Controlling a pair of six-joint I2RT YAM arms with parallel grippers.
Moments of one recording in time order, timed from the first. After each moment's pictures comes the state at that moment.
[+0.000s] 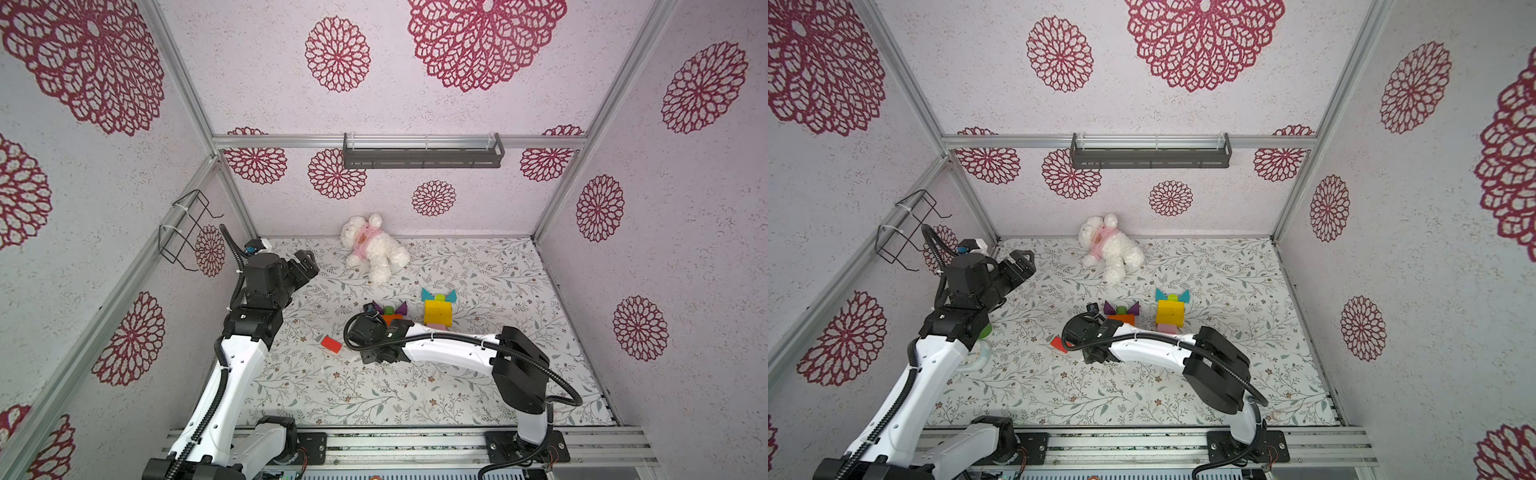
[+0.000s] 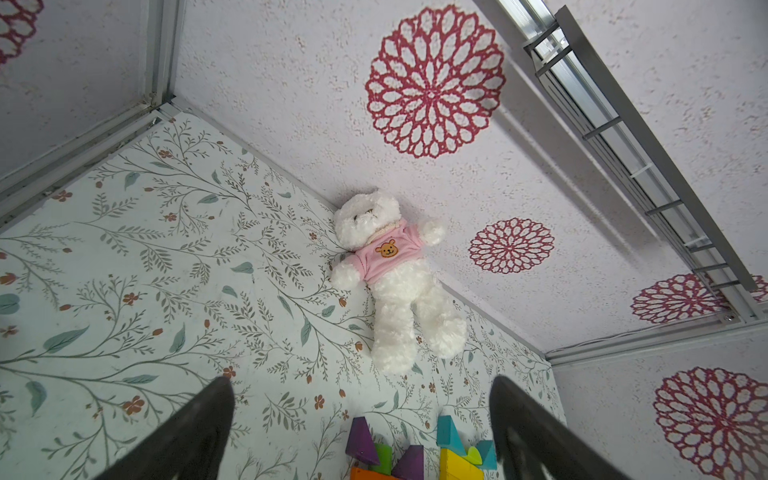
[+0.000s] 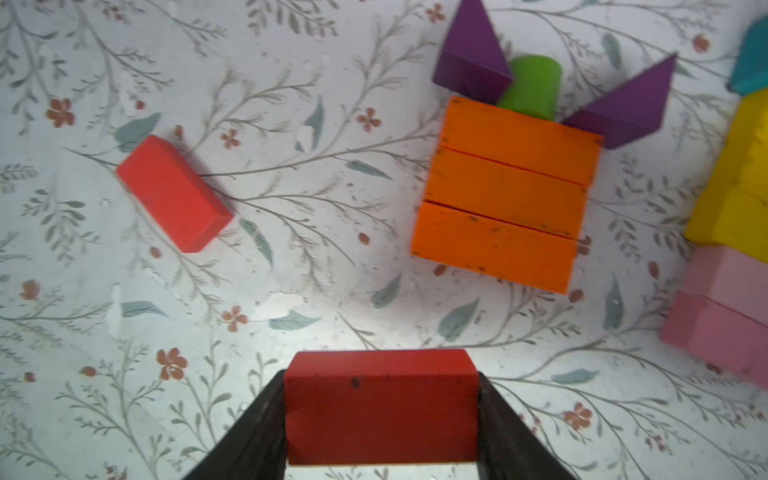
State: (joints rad) left arm -0.09 1.08 1.05 -0.36 -0.04 -0.69; right arm 1.15 1.91 1.45 -0.72 0.35 0.79
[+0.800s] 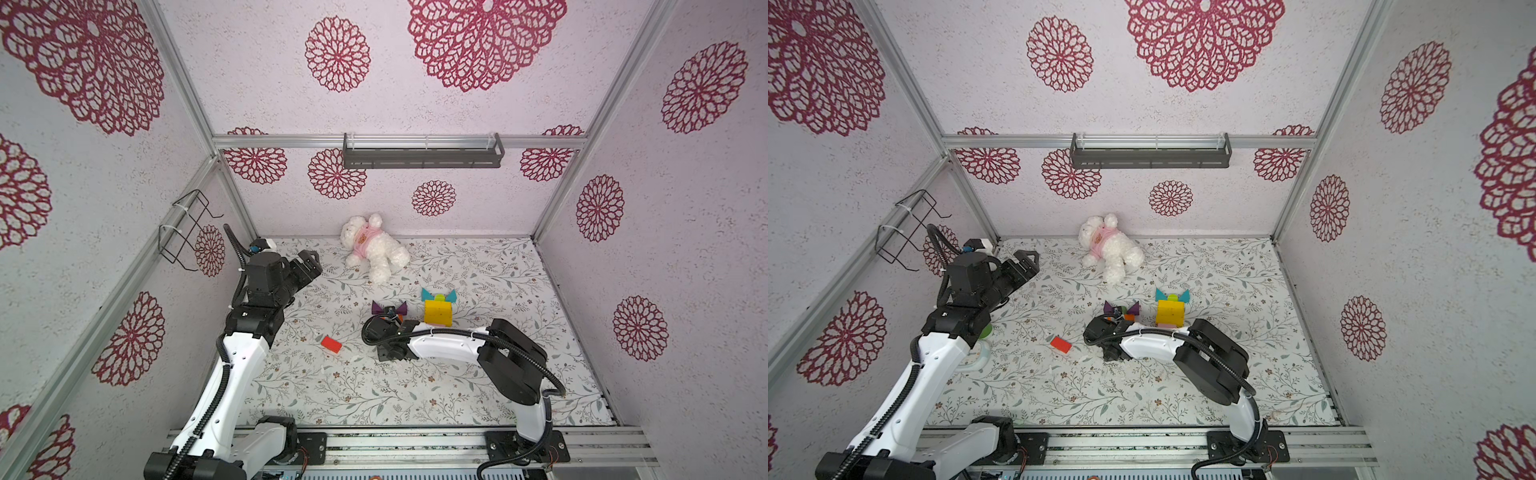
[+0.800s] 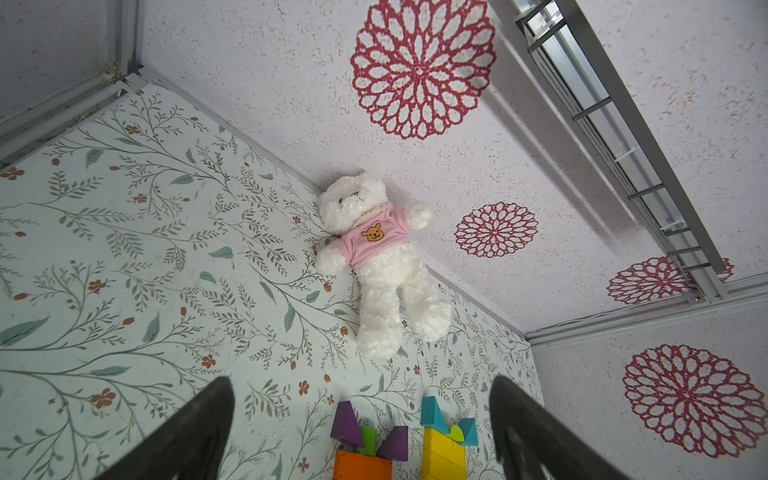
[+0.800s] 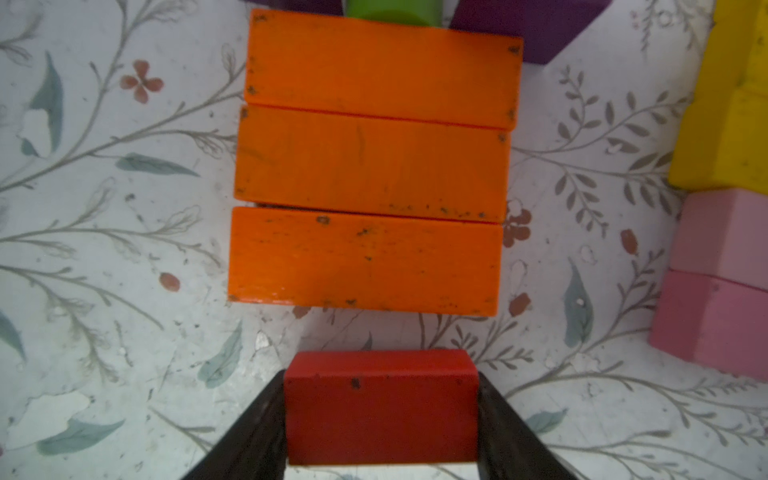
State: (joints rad) left arm -0.09 1.10 1.05 -0.35 0.02 -0.70; right arm 1.07 1.97 1.33 -0.60 0.36 0.85
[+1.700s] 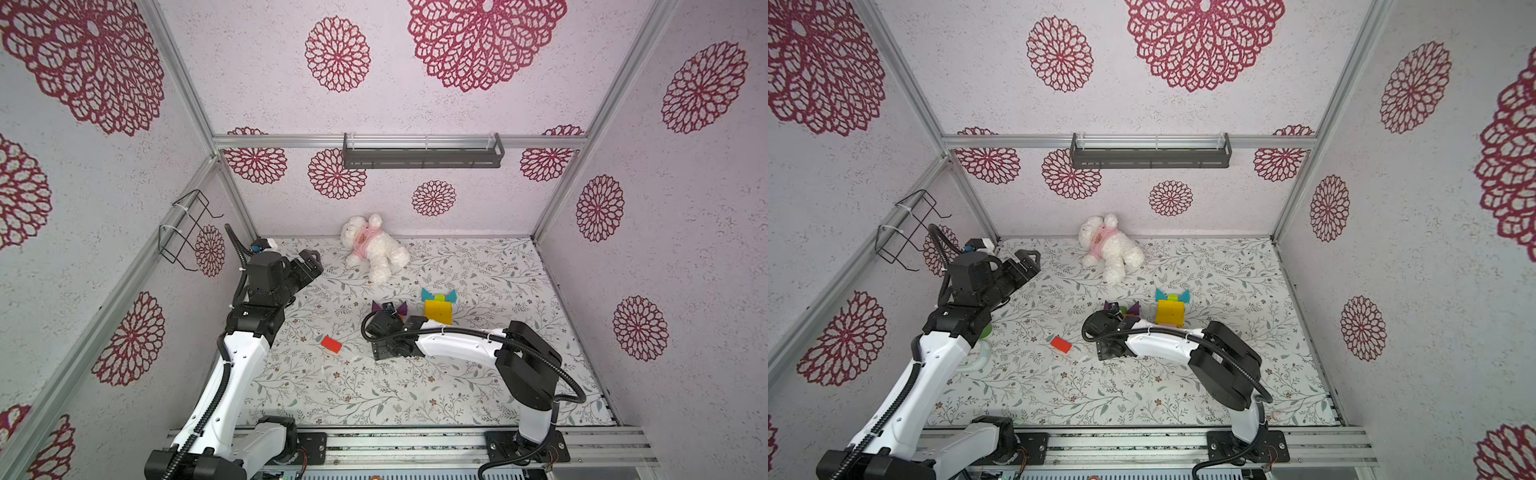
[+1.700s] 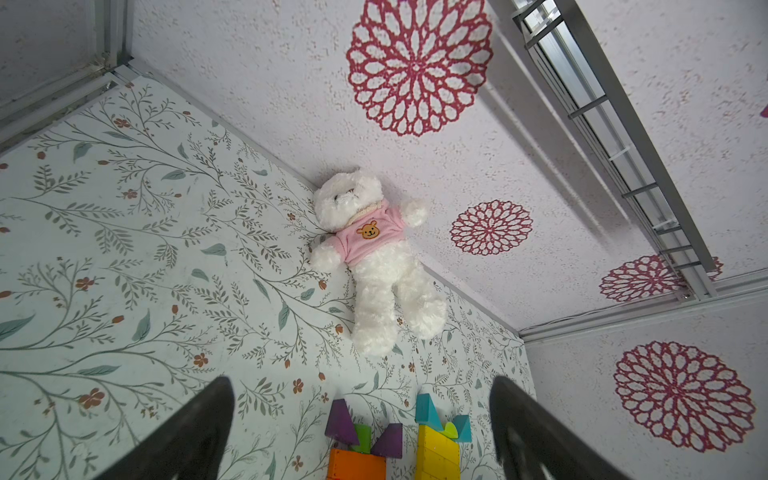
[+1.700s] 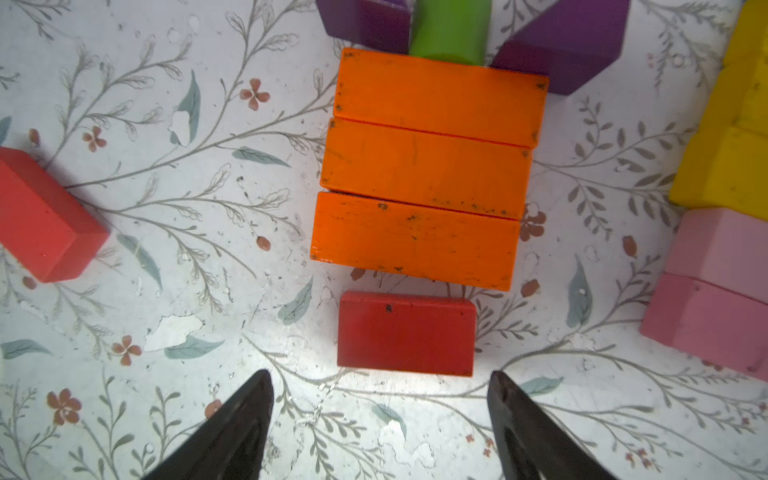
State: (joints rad) left arm -0.09 1.10 1.05 -0.34 0.03 -0.72; right arm 1.06 1.87 1.32 -0.63 0.27 0.76
